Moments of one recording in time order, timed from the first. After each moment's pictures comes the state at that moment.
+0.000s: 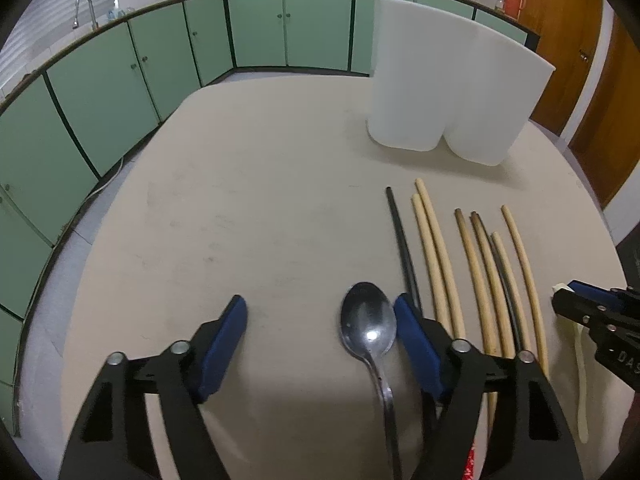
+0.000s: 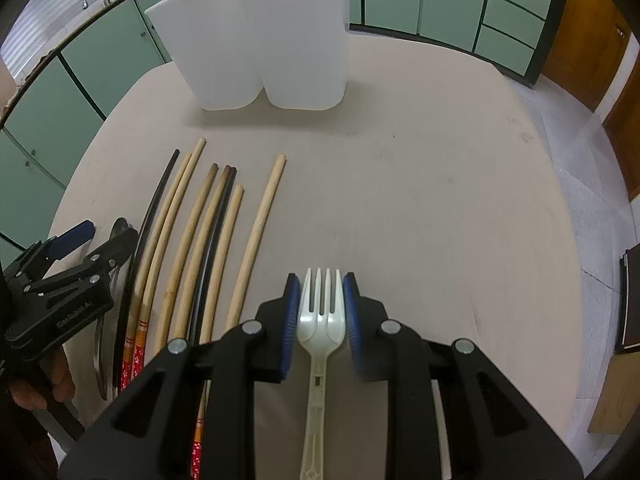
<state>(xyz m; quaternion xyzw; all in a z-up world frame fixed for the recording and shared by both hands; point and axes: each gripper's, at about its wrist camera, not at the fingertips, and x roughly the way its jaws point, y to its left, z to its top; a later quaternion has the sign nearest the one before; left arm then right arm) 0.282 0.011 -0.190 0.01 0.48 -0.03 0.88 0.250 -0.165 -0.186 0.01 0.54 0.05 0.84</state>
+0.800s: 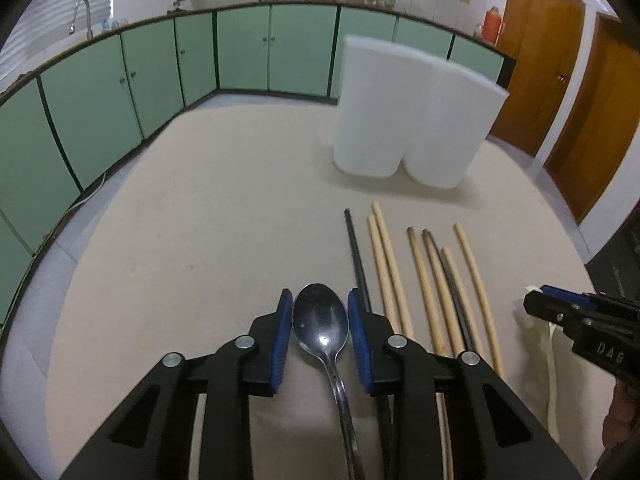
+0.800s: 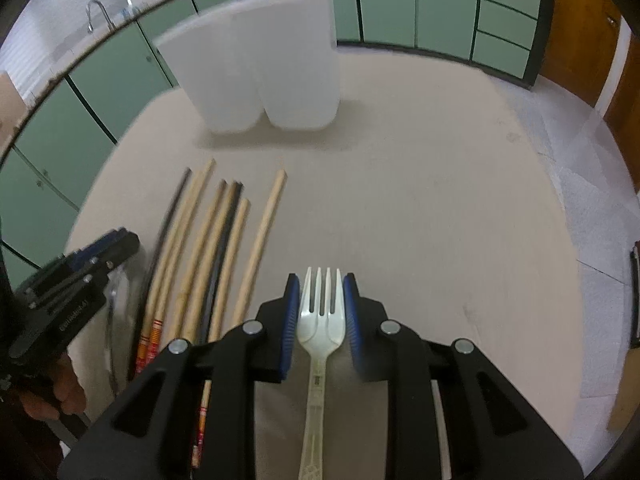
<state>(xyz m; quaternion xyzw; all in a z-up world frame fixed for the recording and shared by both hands) 0.254 0.008 -0.171 -0.02 0.43 -0.07 0.90 0.234 -0.176 -0.170 0.05 0.50 0.07 0.86</state>
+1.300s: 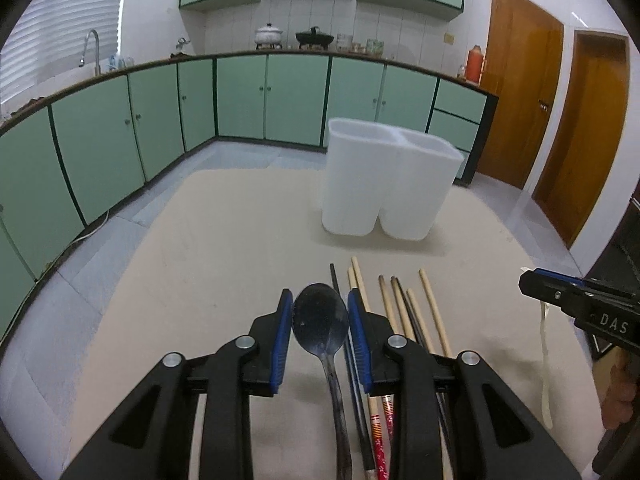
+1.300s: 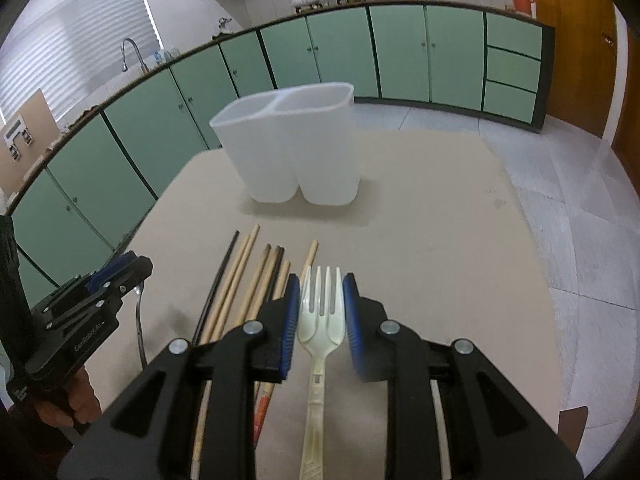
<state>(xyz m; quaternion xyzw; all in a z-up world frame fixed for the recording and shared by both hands) 0.221 0.010 -0.124 -0.02 0.34 -0.07 0.94 0.210 -0.184 -0.116 0.07 0.41 0.10 0.90</state>
